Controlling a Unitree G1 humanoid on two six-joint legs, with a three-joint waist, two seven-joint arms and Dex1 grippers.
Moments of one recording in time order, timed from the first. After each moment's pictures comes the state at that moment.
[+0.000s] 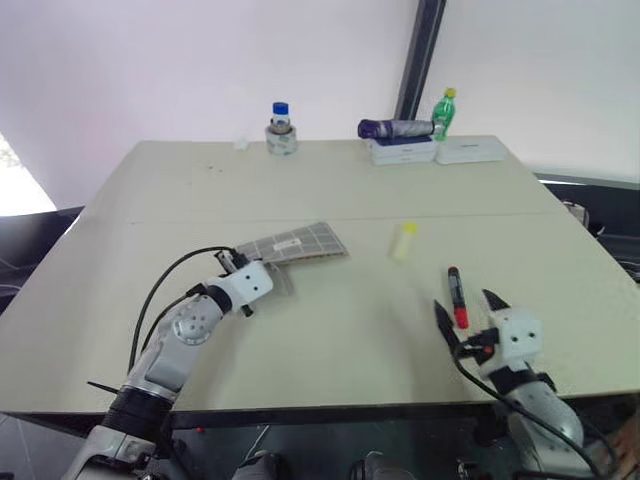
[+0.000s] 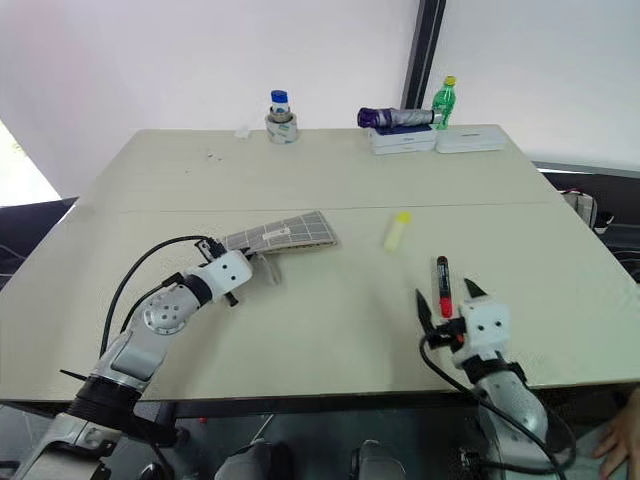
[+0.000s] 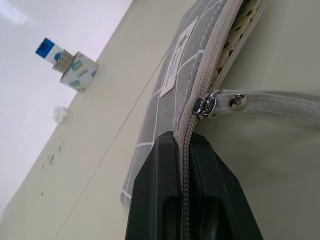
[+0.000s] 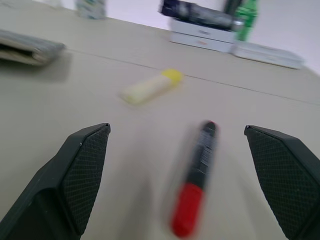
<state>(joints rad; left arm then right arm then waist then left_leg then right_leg) -0.37 0.49 -0.17 0.11 0.34 -0.03 -0.35 0.24 -0.22 -0.25 -0.33 0.10 -0.02 0.31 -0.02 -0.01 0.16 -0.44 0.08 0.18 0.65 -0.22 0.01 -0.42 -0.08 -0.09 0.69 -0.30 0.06</state>
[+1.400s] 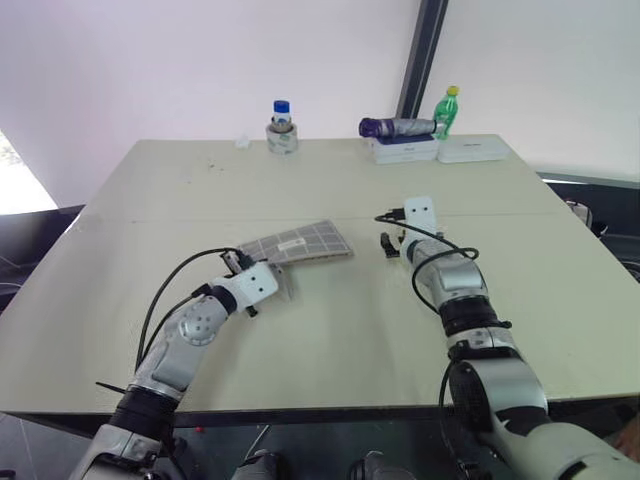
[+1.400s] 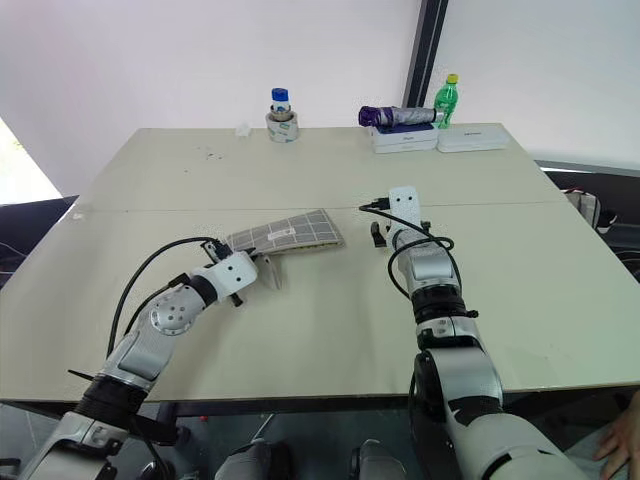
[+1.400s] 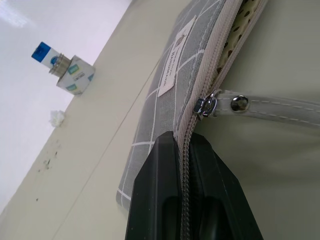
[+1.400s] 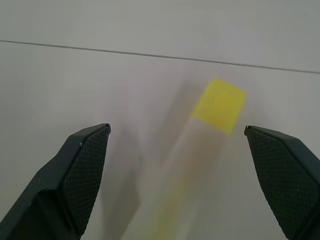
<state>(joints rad) -0.36 0.47 -0.18 0.10 0.36 -0.03 -0.34 -0.94 -0.21 -0.14 0.70 0.01 0.59 0.00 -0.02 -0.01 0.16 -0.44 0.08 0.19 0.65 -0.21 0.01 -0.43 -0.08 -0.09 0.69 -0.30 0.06</state>
